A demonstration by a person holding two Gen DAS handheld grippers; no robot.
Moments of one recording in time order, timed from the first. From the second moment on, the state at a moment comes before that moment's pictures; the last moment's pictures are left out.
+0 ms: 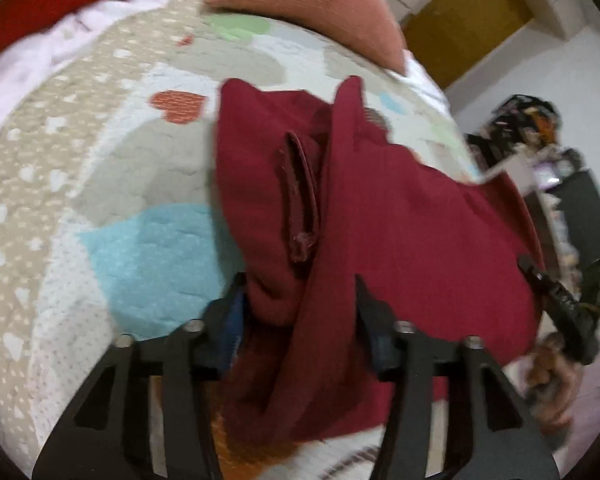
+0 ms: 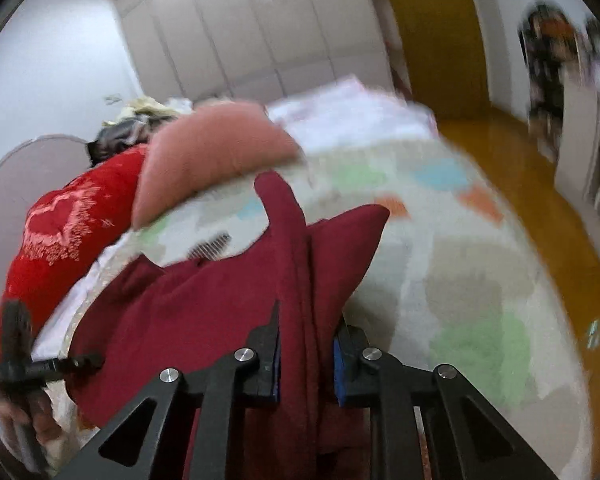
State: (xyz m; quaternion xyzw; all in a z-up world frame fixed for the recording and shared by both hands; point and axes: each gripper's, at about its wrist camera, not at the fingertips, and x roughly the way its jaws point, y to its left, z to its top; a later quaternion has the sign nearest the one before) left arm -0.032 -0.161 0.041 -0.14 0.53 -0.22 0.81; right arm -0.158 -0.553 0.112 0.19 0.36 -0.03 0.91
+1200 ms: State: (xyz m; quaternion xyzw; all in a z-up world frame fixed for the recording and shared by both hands) left arm -0.039 -0.103 0.031 -0.15 0.47 -0.24 0.84; right arm 0.061 -0.253 0.070 0.03 0.50 0.10 0.86
